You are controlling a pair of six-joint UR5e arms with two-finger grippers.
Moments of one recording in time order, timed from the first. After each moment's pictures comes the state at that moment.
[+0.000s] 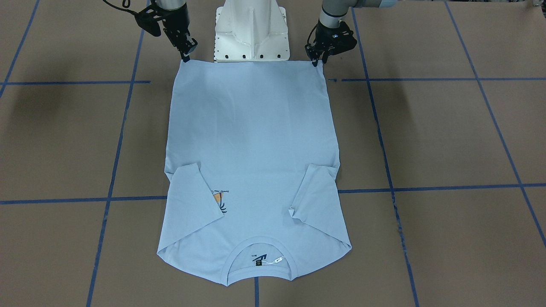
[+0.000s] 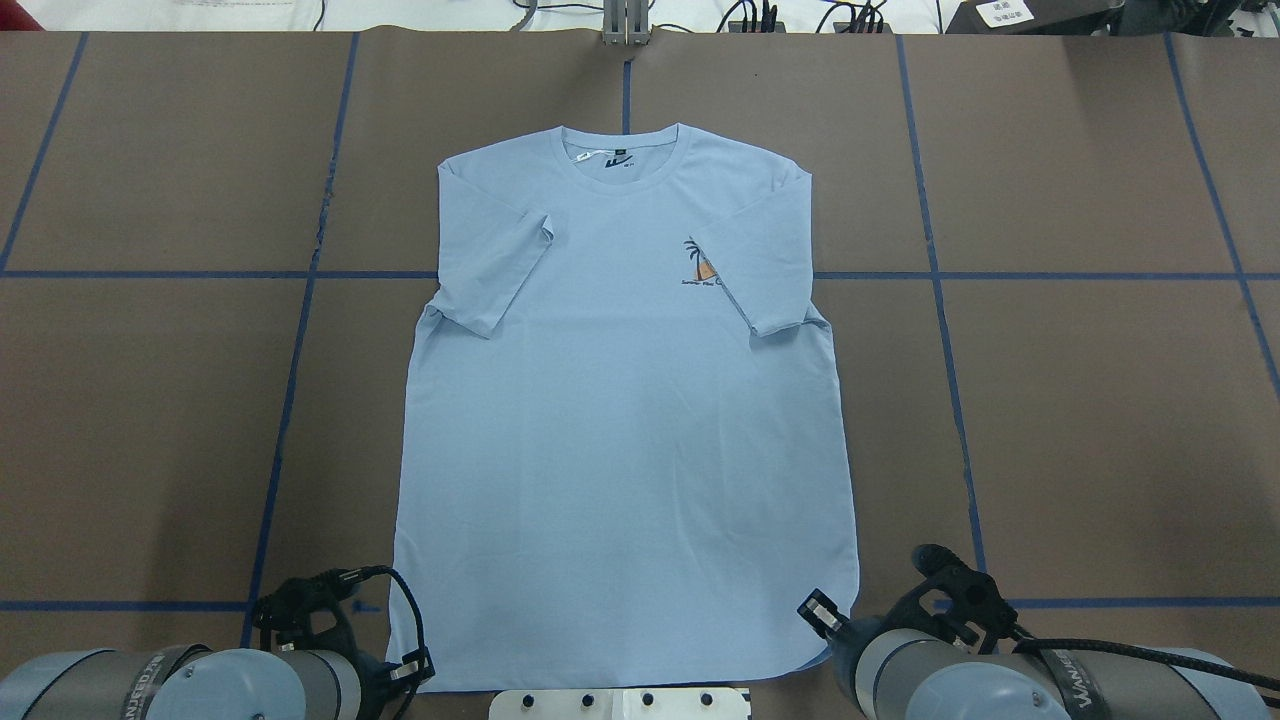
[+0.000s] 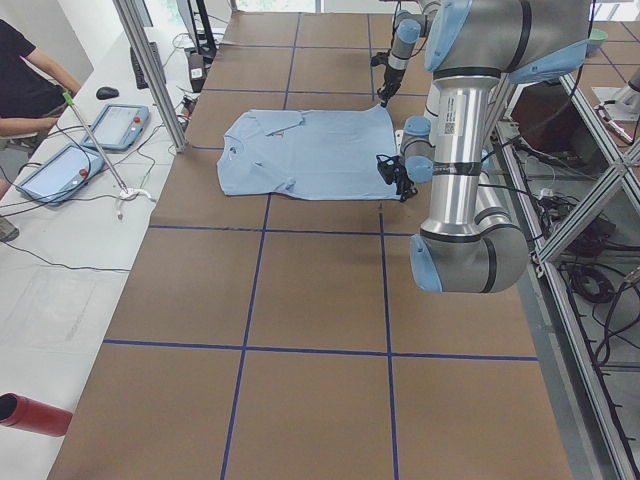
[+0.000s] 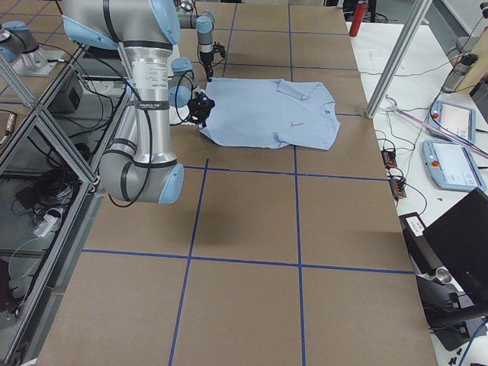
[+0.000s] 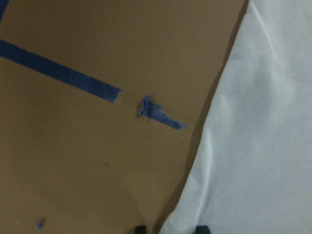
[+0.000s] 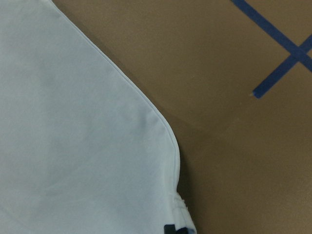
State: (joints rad) left arm -0.02 -1.67 -2.08 -1.79 -1.60 -1.95; right arm 0.00 -1.44 2.25 -1.61 1.40 2.35
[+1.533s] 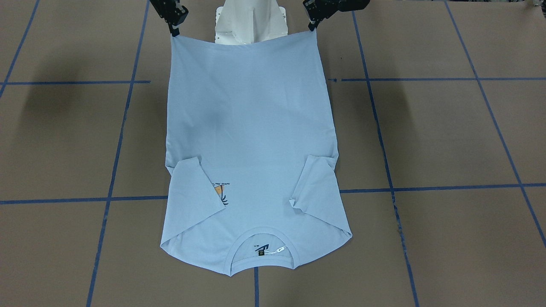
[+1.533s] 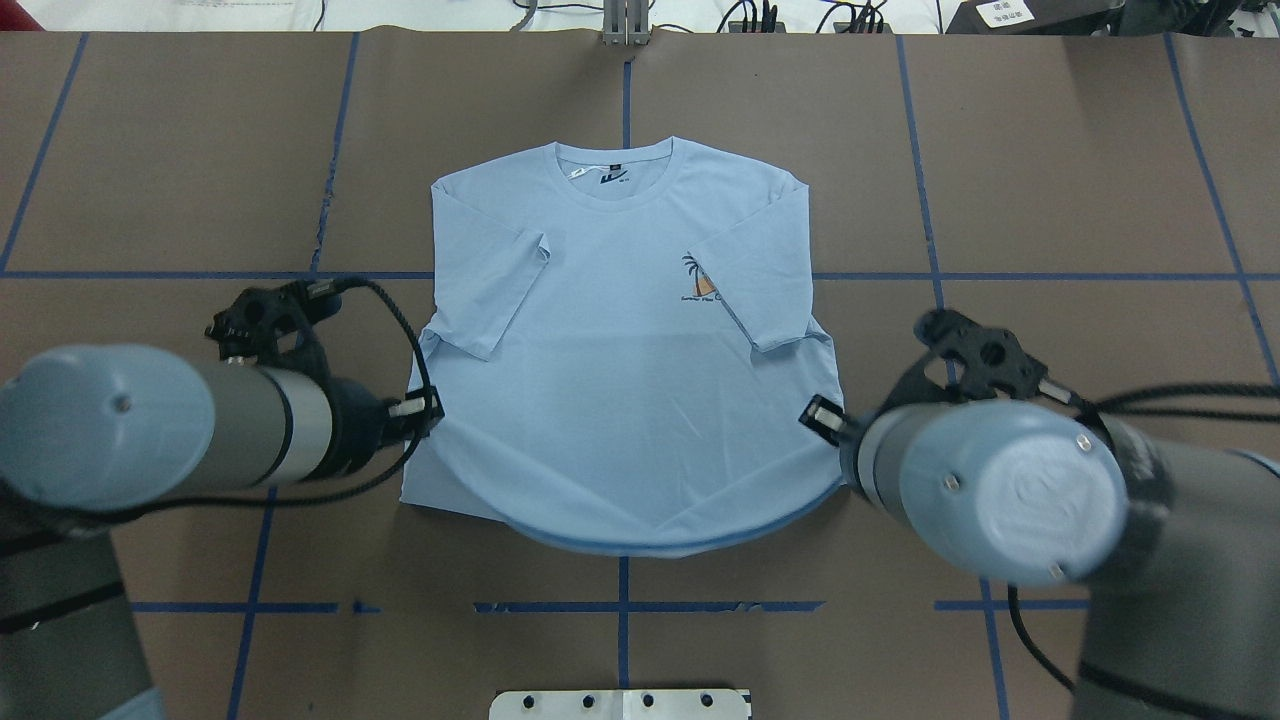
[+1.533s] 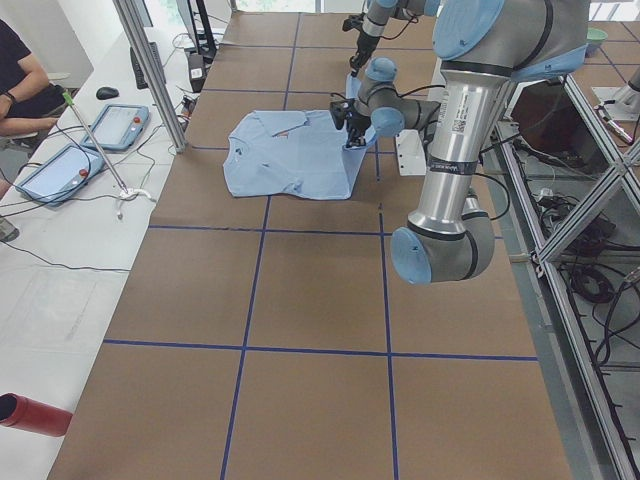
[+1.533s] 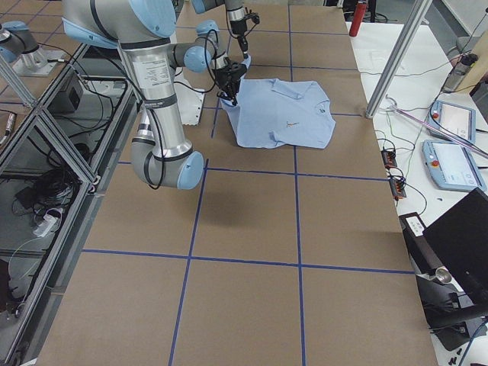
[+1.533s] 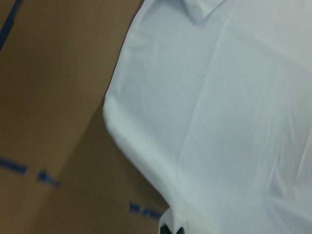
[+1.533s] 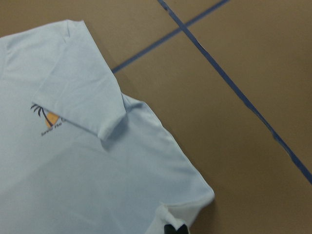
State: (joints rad) left arm -0.49 -1.91 -2.17 -1.62 -1.67 -1.56; right arm 0.39 -1.14 2.26 -1.99 1.50 1.87
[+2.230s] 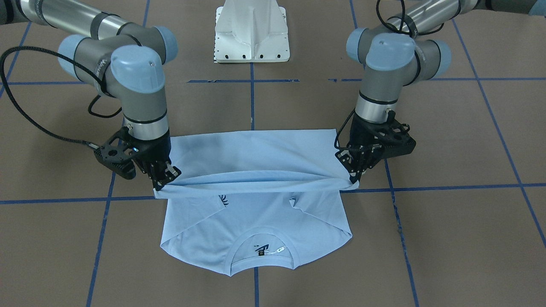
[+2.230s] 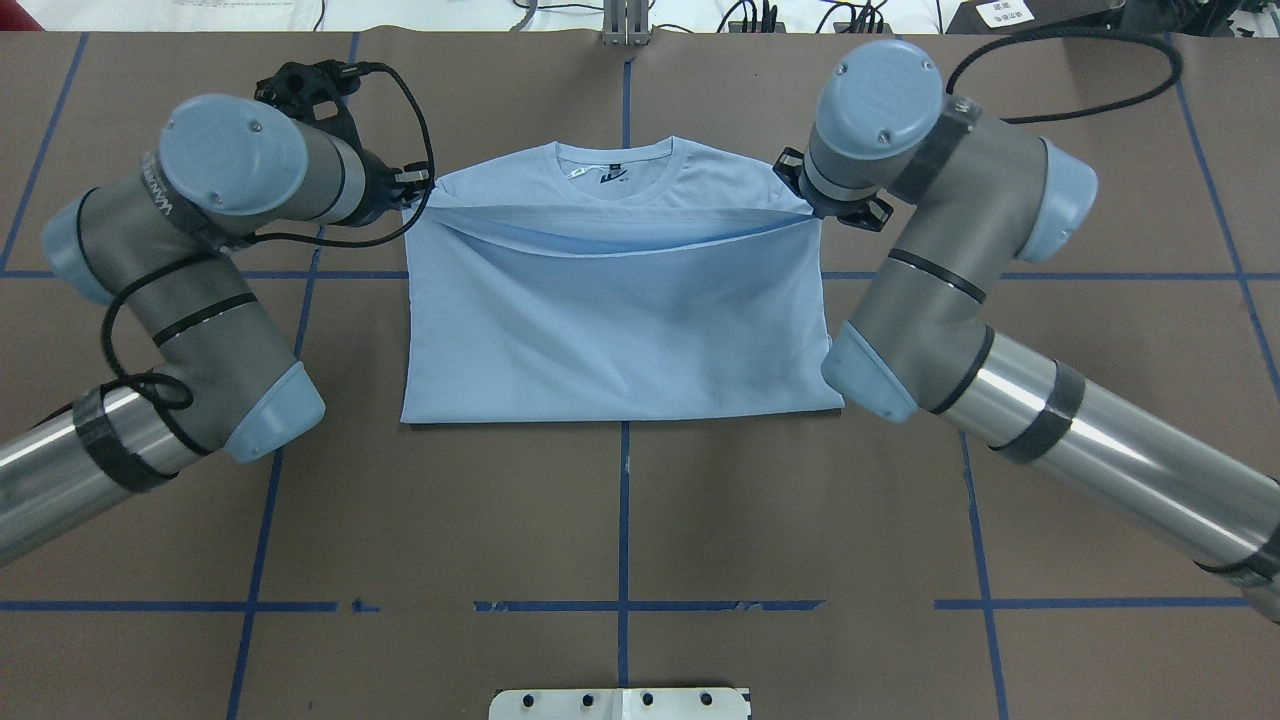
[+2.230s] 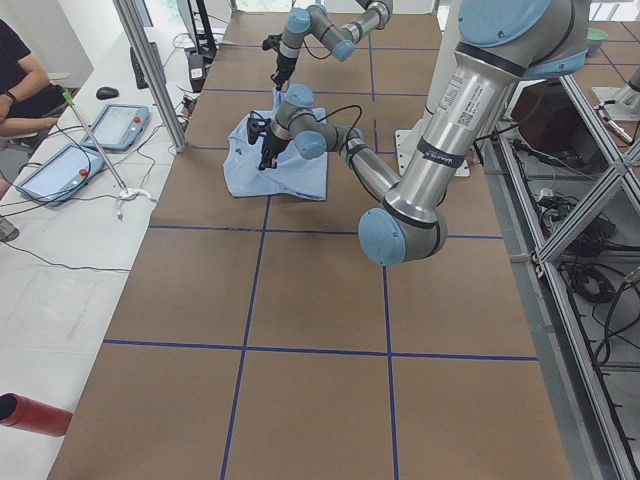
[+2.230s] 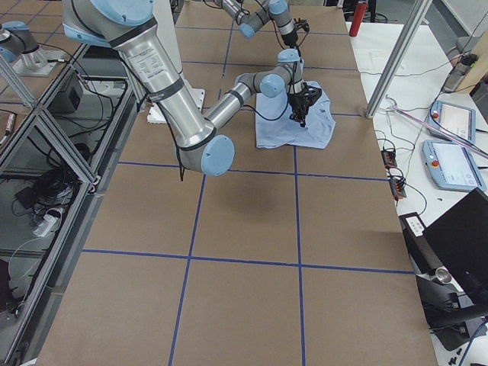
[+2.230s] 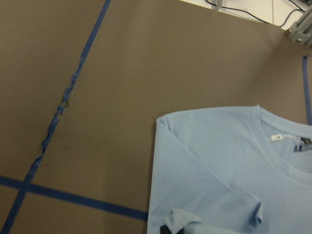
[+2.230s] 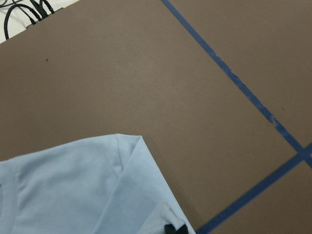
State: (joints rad) left arm -0.77 -2.12 -1.58 -1.96 -1.66 -1.34; right arm 0.76 -0.89 1.53 -1.53 1.70 1.61
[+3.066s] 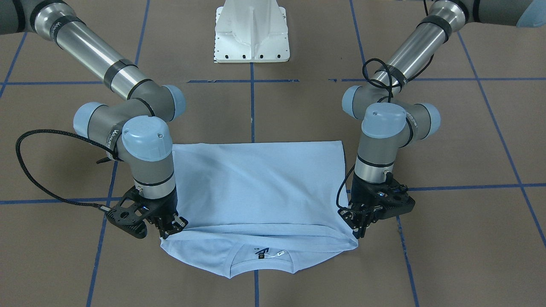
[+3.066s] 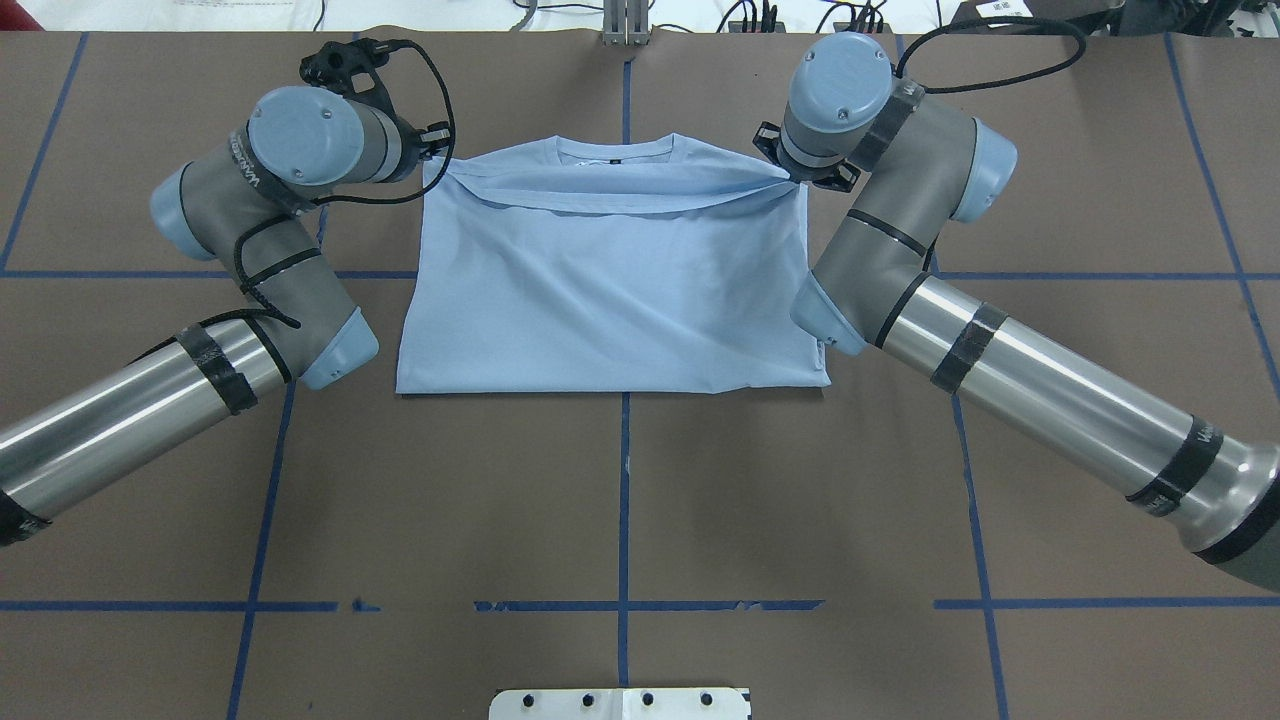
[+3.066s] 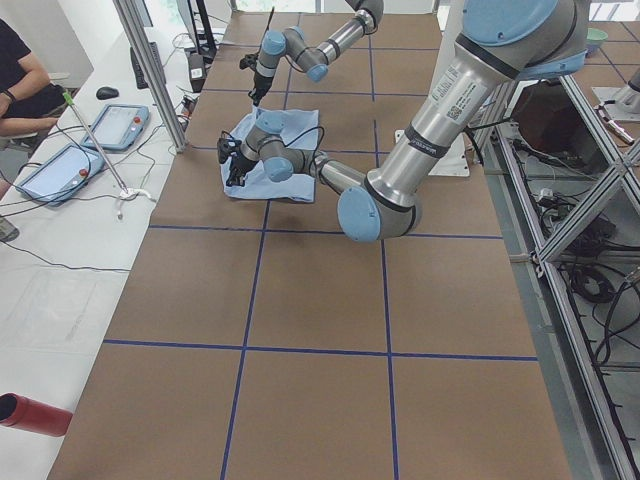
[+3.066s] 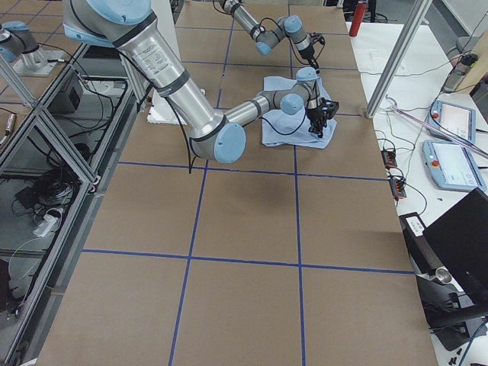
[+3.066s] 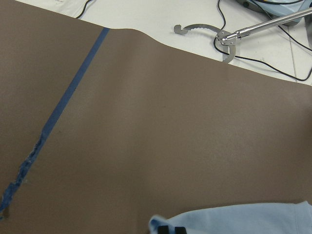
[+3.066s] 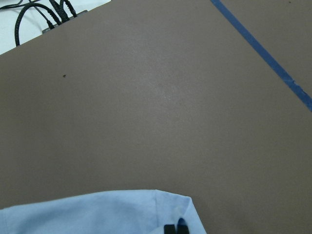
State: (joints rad) left arm -0.79 -2.26 -1.19 -2.24 -1.57 -1.34; right arm 0.79 -0.78 1.18 -1.24 1.69 1.52
